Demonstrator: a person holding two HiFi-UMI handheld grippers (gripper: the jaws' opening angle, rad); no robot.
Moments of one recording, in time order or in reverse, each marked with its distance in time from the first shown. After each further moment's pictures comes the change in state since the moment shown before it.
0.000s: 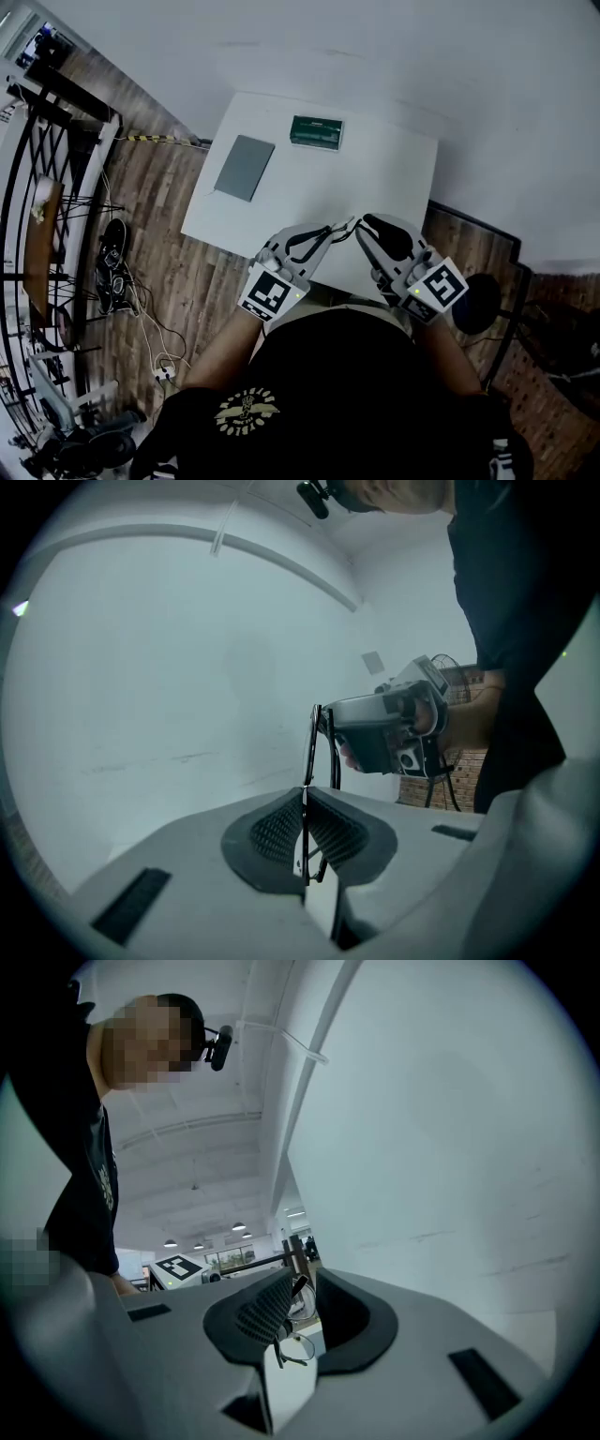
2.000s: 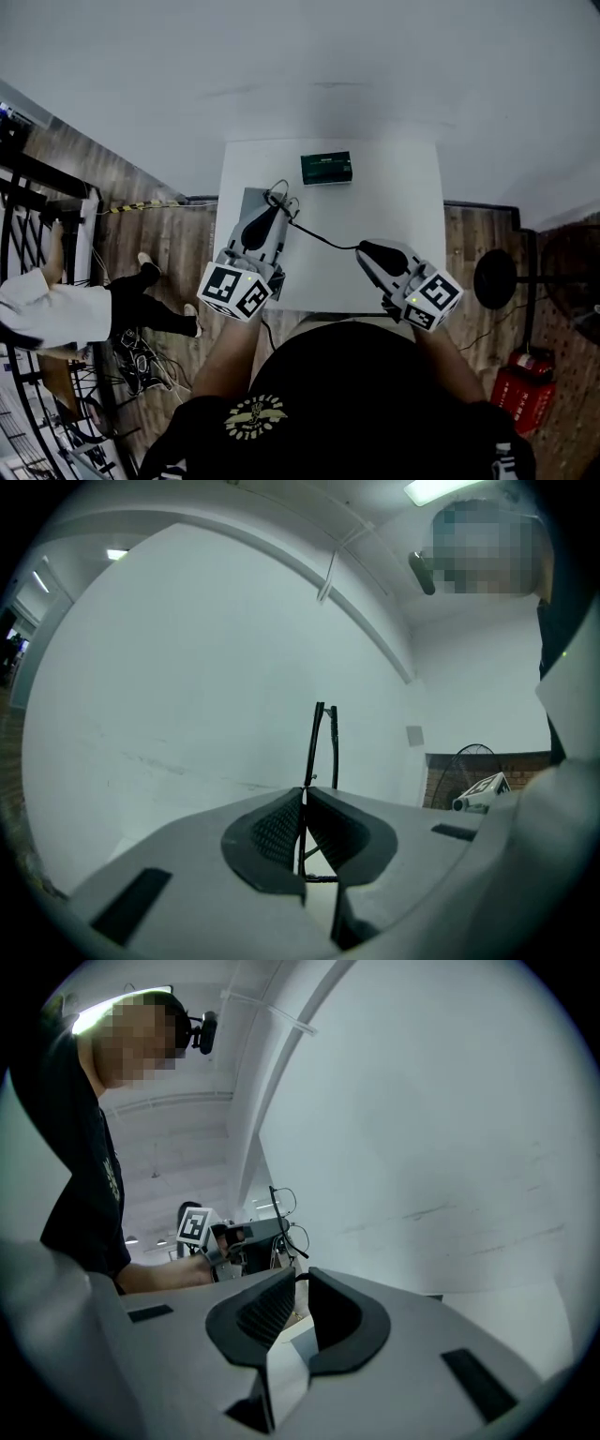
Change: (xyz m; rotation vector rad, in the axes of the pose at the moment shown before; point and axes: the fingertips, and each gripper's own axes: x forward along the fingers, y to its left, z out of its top) left arm -0.085 0.251 0.025 -0.345 -0.271 0.044; right arm 0.137 0.018 -0.050 0.037 0.065 -0.215
